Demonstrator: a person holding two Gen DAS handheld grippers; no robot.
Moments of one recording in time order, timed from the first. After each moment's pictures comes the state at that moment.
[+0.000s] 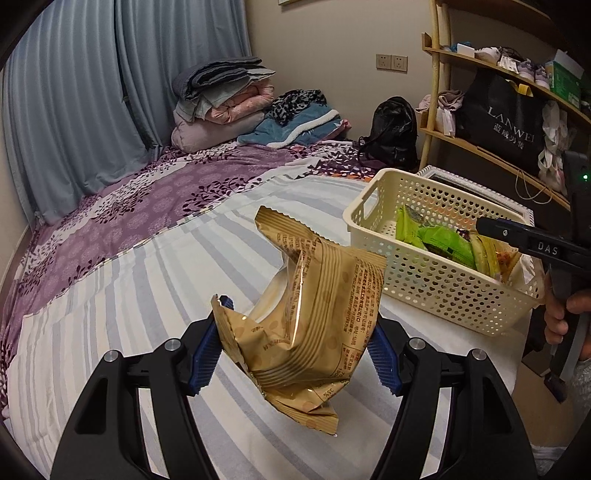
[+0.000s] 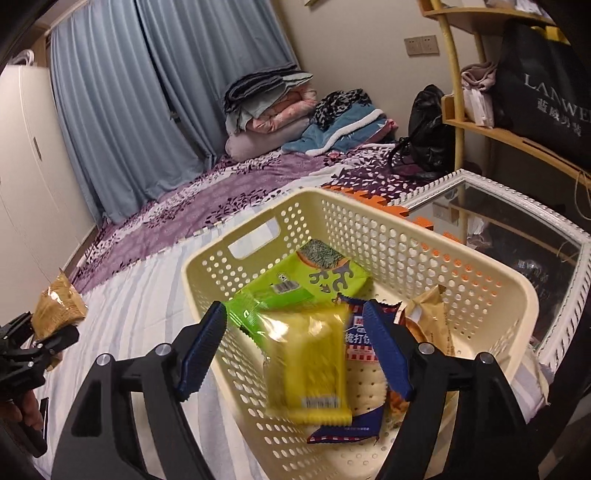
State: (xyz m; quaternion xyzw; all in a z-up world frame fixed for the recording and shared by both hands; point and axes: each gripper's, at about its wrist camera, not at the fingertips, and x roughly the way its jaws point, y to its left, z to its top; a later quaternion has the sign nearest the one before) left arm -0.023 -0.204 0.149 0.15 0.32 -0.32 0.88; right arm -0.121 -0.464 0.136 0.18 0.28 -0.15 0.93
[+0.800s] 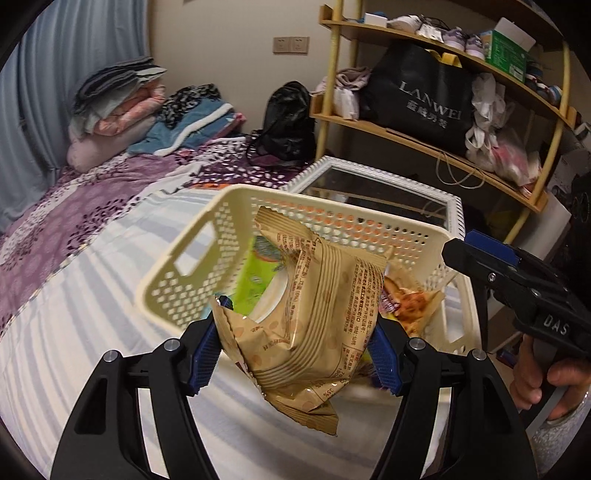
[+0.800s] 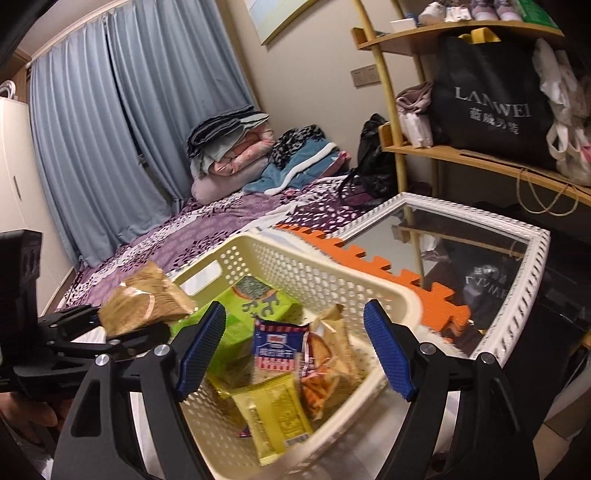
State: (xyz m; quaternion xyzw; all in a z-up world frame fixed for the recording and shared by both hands) left arm -0.040 -0.382 0.136 0.16 0.33 -0.48 0.79; right arm -0.188 -0.507 0.149 0.20 0.22 -0.23 0.93
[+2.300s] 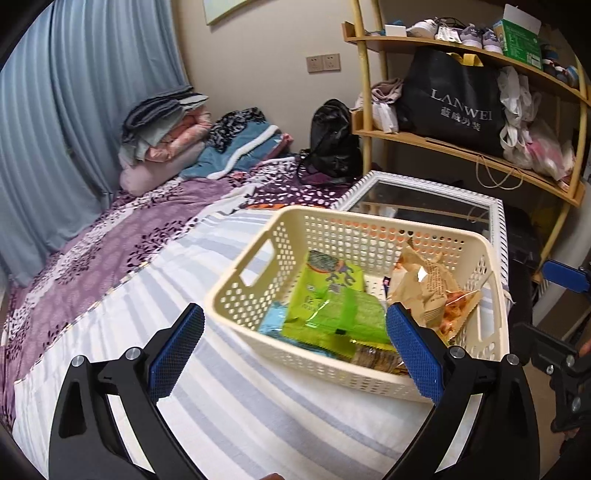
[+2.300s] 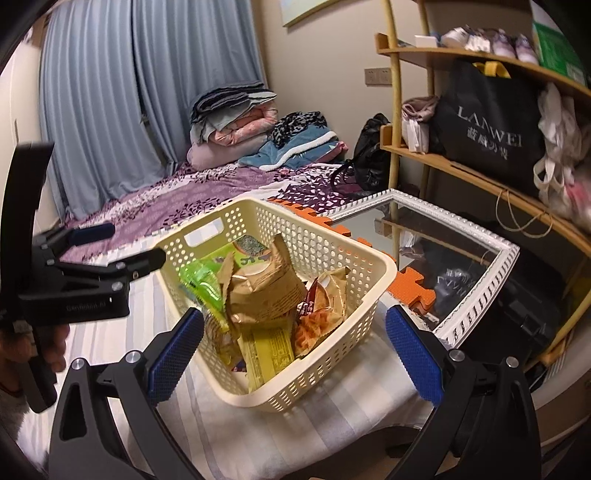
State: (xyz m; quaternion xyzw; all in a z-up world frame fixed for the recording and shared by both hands) left arm -0.060 -0.354 0.163 0.20 0.27 -0.38 0.86; right arm -0.214 -0.448 0.162 0.11 0.28 -0.23 0.92
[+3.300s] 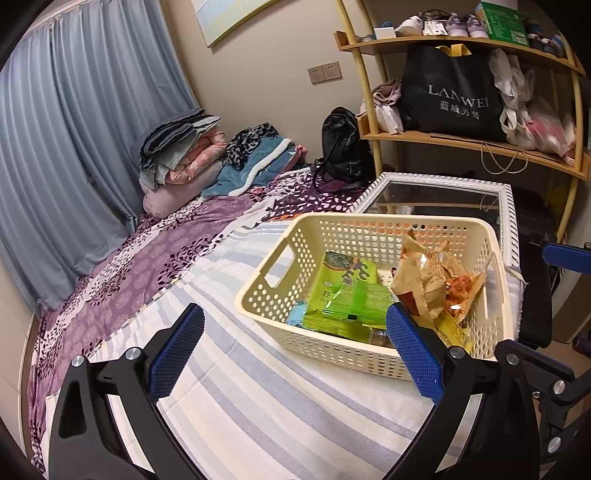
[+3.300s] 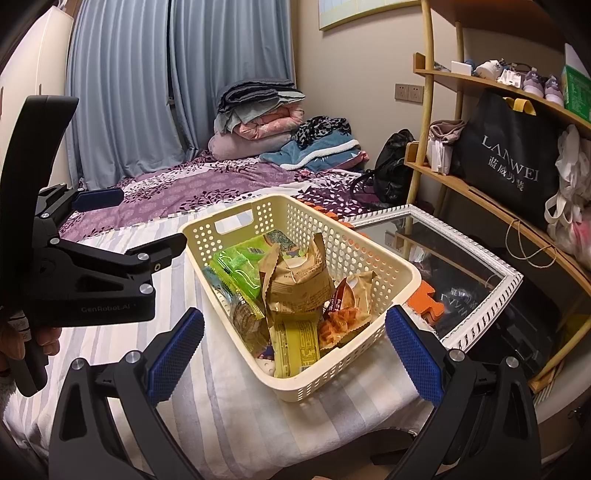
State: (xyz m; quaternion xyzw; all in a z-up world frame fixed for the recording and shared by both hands) left arm -0.091 -0.341 0.175 0.25 0.22 -0.35 0.87; right arm -0.212 -0.415 0.169 0.06 0.29 -0.21 0.93
